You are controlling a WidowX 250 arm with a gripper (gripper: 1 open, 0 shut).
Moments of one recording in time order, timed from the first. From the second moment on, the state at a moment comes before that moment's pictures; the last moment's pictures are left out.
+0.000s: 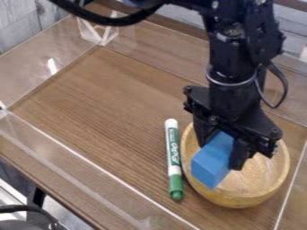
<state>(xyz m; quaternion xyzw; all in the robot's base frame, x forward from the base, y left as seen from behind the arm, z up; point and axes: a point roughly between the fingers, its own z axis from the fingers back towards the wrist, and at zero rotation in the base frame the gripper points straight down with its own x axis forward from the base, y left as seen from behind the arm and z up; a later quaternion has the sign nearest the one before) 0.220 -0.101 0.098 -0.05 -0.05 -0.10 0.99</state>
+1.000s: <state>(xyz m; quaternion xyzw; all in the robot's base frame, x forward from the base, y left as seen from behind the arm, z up) 0.233 -0.096 0.080 -0.06 -0.04 -0.10 0.99</state>
